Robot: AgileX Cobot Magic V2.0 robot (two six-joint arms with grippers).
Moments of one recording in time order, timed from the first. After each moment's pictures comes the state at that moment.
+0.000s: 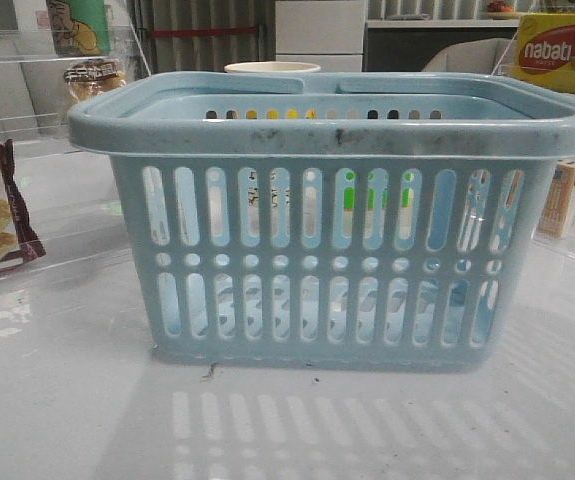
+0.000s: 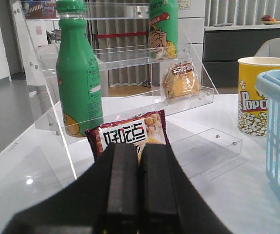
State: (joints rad) left arm -0.03 -0.01 0.01 0.00 0.03 0.05; right arm -0.02 -0.01 0.03 -0.03 0.05 -0.03
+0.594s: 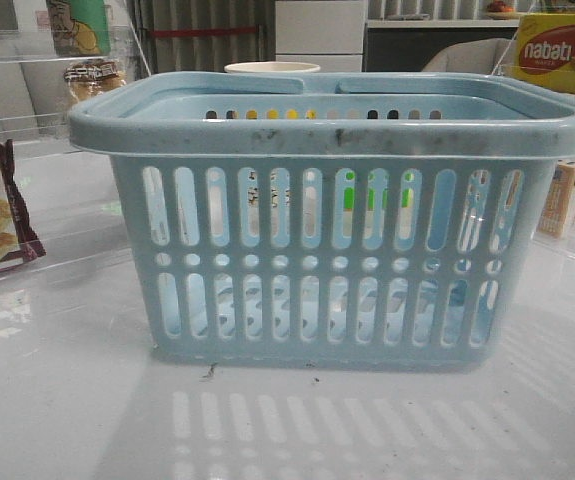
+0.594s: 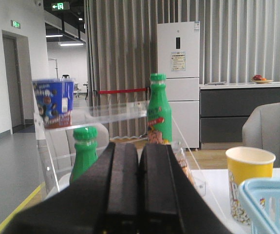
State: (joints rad) left arm -0.03 0.07 -0.52 0.00 0.30 0.05; right arm -0.02 0.04 -0.46 -0.03 0.36 -0.03
